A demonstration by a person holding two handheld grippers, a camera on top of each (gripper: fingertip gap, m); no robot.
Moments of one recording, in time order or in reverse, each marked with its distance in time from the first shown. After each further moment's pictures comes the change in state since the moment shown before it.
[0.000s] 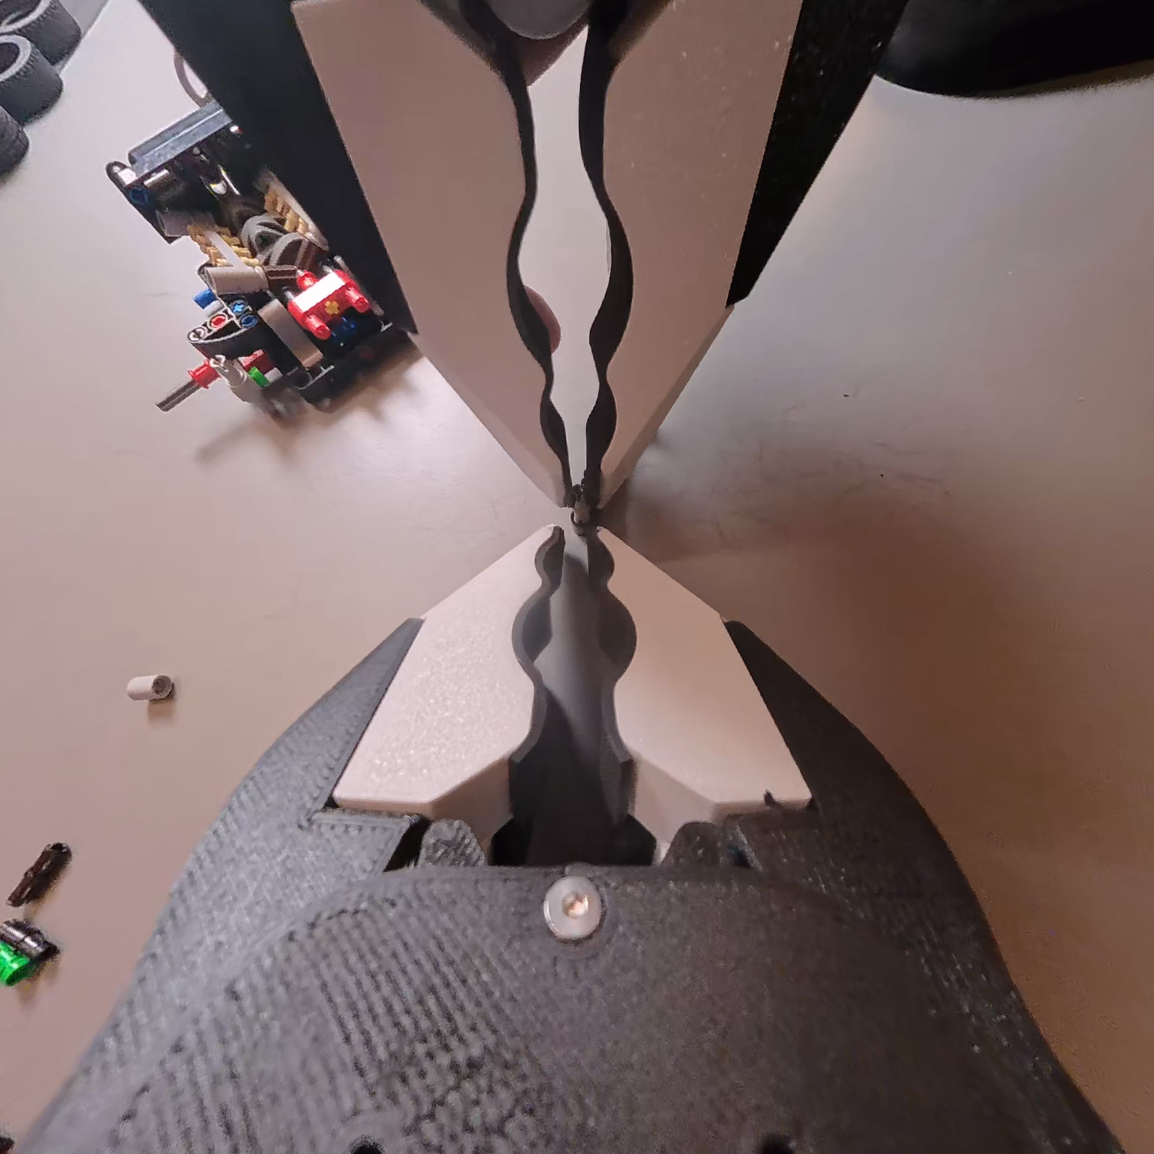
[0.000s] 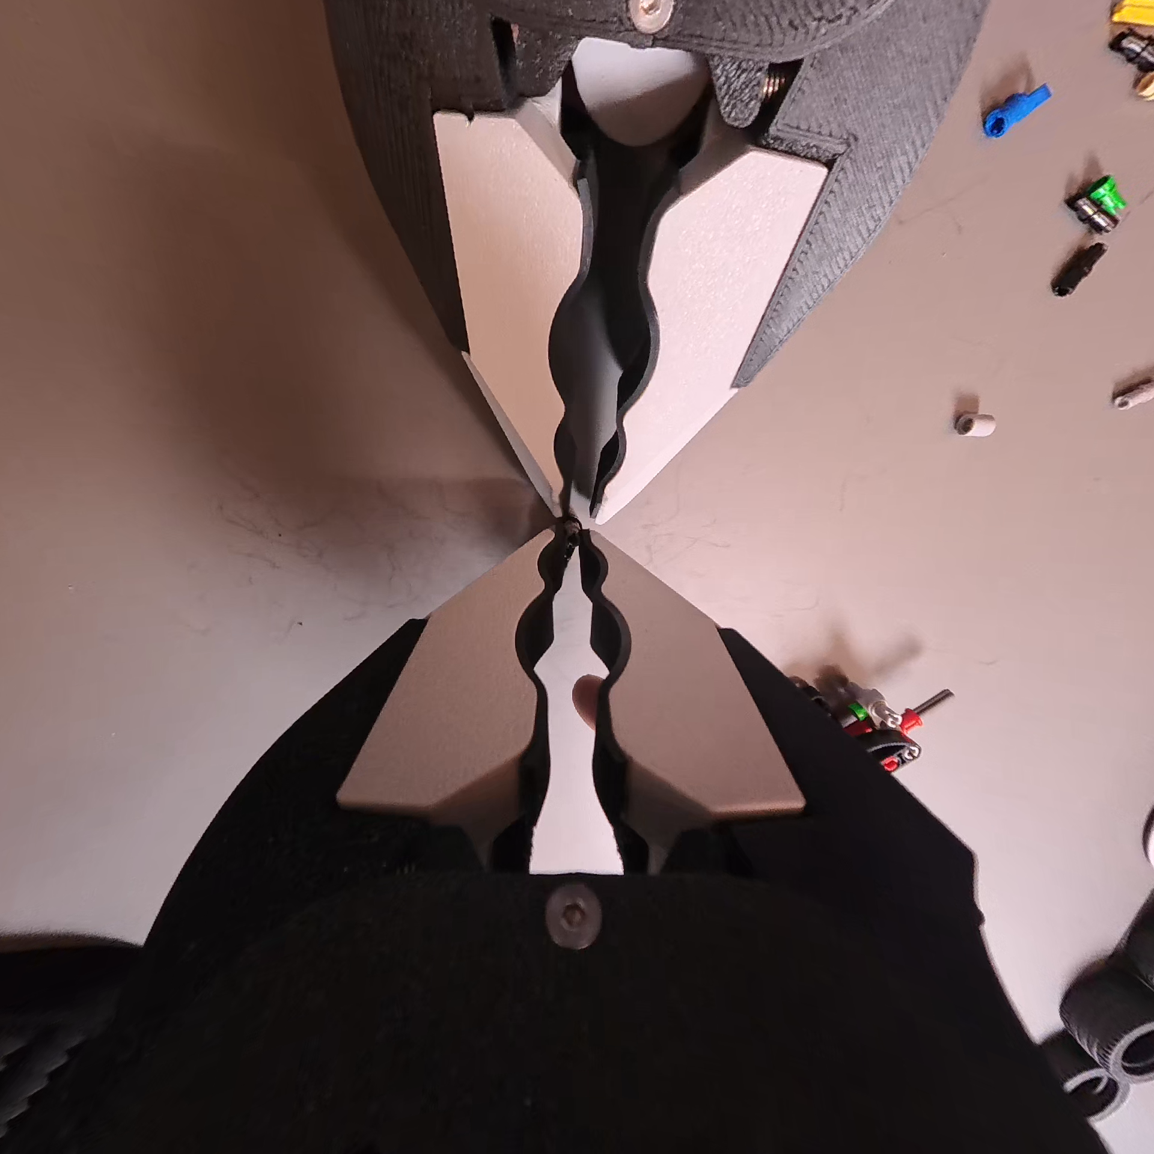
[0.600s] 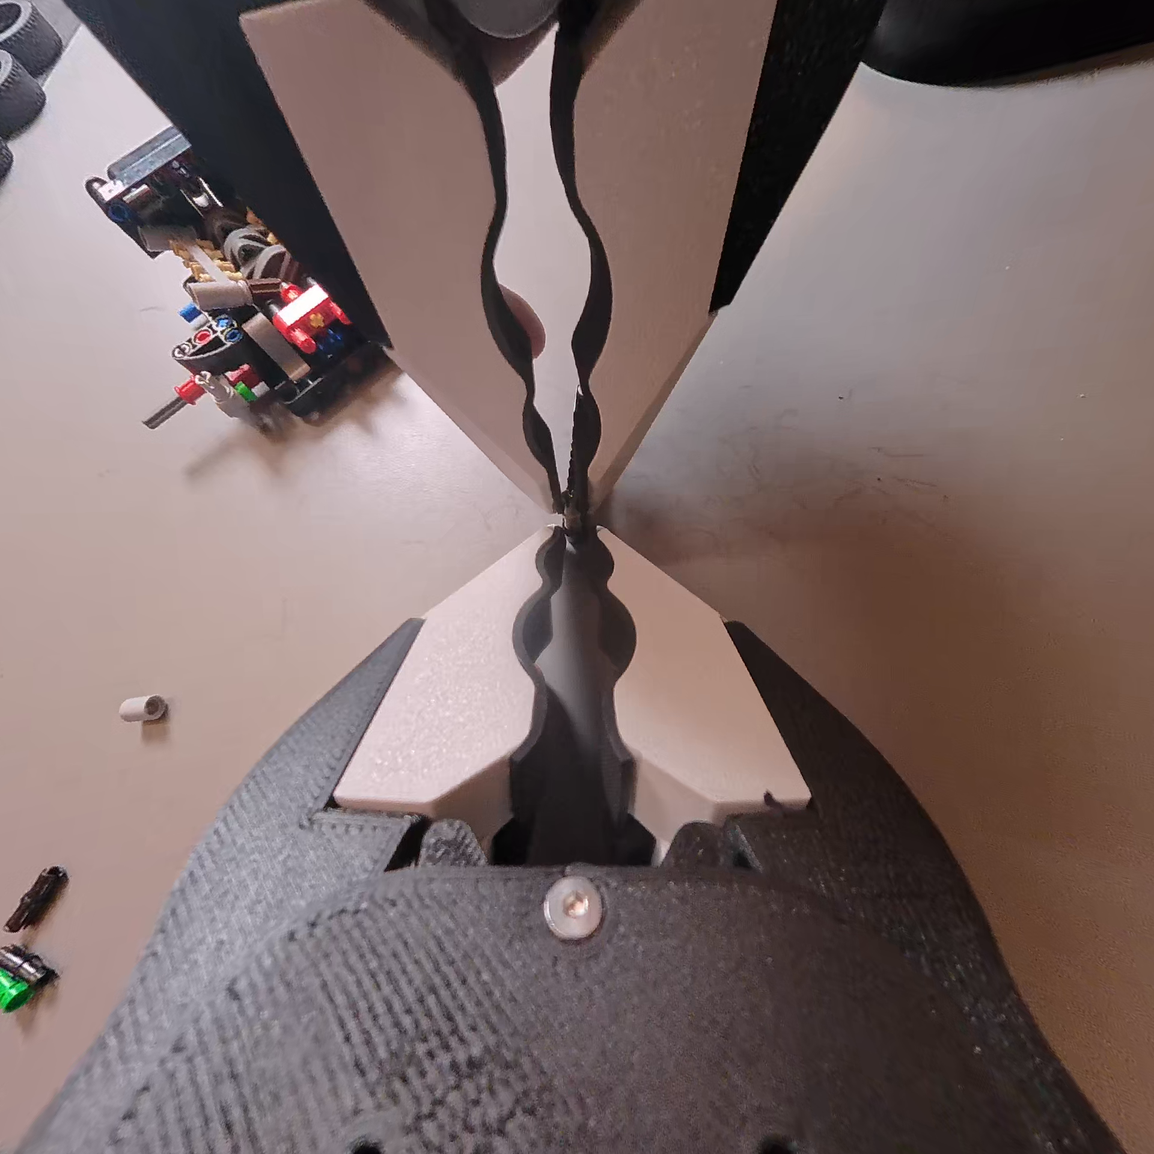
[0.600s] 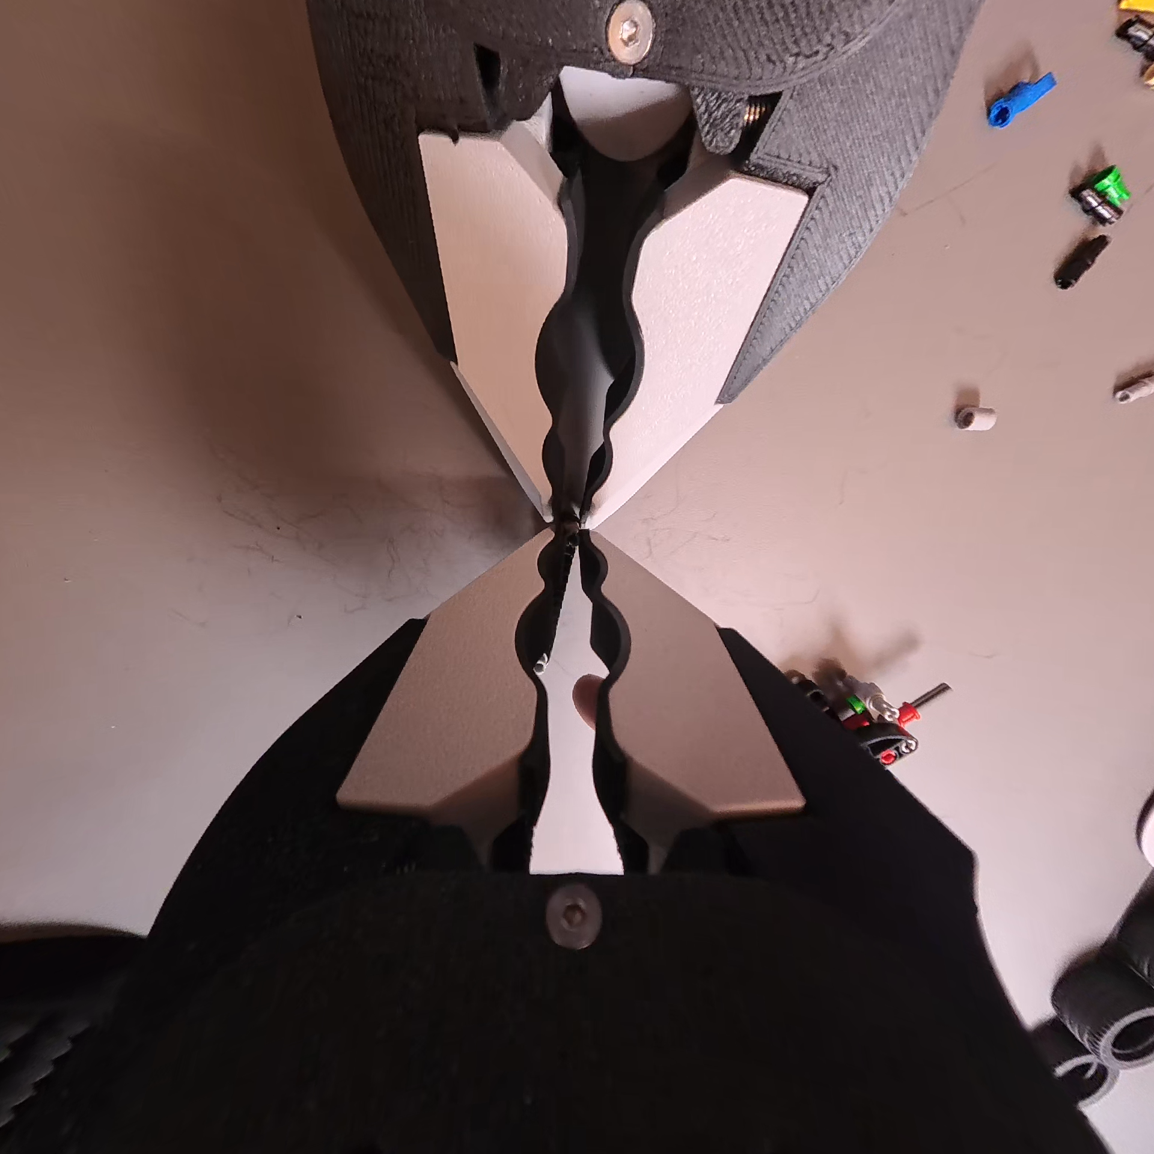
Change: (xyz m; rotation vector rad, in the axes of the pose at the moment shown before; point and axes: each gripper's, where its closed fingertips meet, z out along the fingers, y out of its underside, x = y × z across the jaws) left arm 0.003 -0.002 0.004 -0.006 0.006 0.021; right arm 0.000 0.002 -0.001 -0.014 0.001 -0.002
